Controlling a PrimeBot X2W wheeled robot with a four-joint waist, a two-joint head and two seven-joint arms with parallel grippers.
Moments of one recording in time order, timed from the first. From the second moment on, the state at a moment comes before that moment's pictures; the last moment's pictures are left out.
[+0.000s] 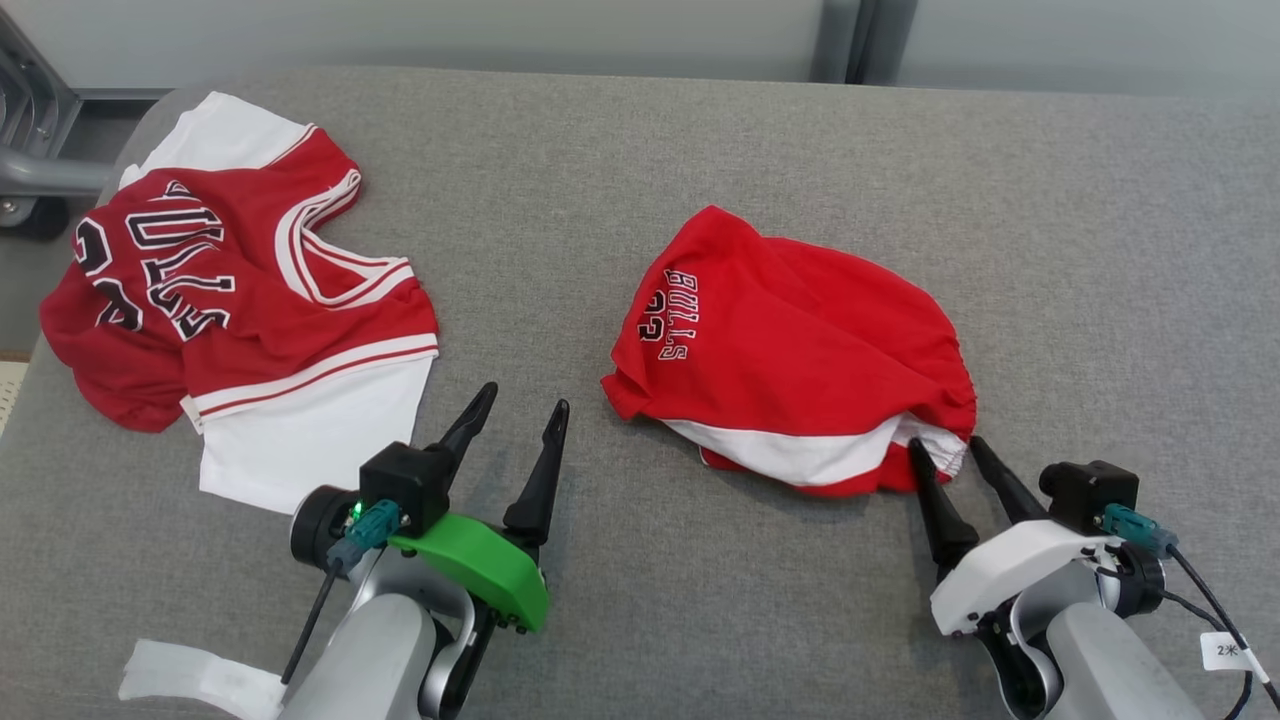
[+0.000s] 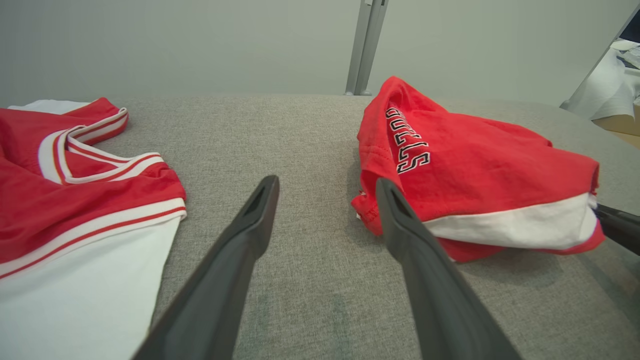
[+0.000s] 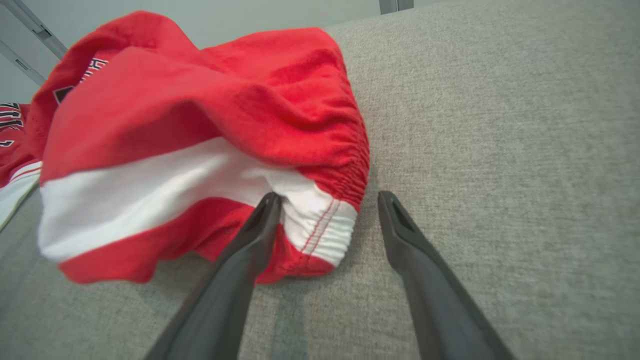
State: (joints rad) left arm -0.28 0.05 -0.49 0.37 -0.41 -0.02 -0.25; right arm -0.16 -0.06 0.17 0.55 0.30 0.12 -0.25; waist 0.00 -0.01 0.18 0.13
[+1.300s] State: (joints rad) left arm -0.21 0.05 -0.63 0.38 -0.42 -0.09 -0.22; right arm -0.20 -0.19 0.10 0.45 0.39 0.12 -0.25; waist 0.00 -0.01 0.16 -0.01
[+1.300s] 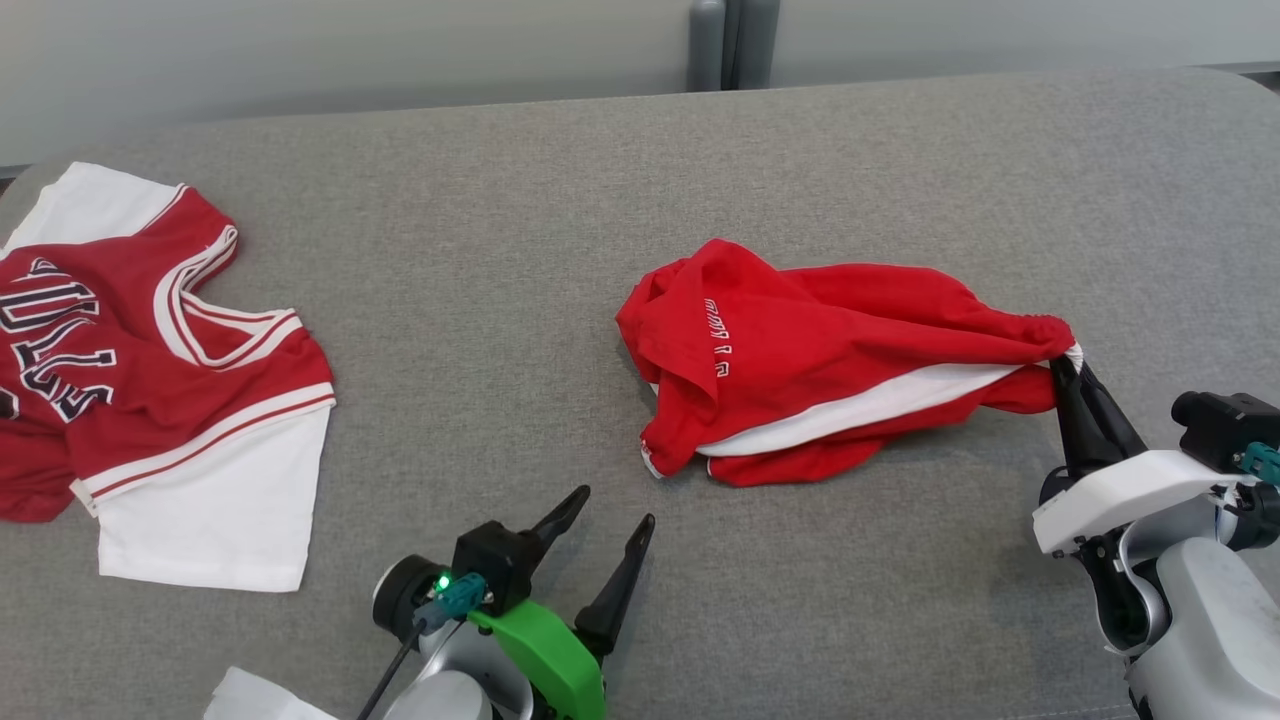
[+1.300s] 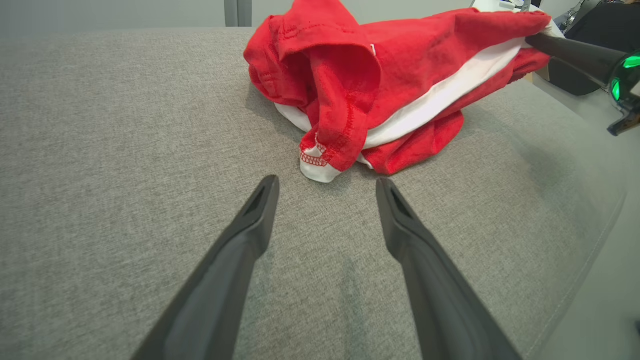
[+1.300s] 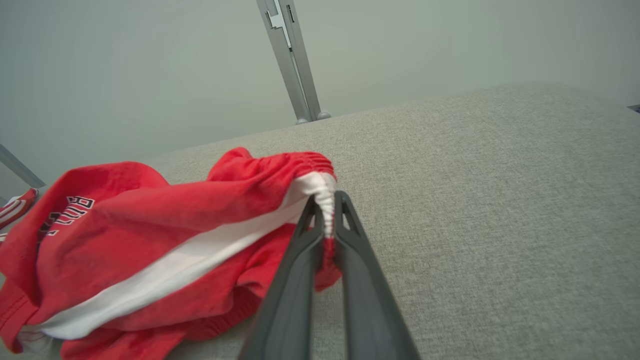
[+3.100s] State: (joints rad) left arm -0.45 0.05 -0.74 0.50 -0.36 0.08 -0.25; right arm -0.23 -0.15 0.18 0.43 0.48 0.12 -0.25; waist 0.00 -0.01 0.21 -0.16
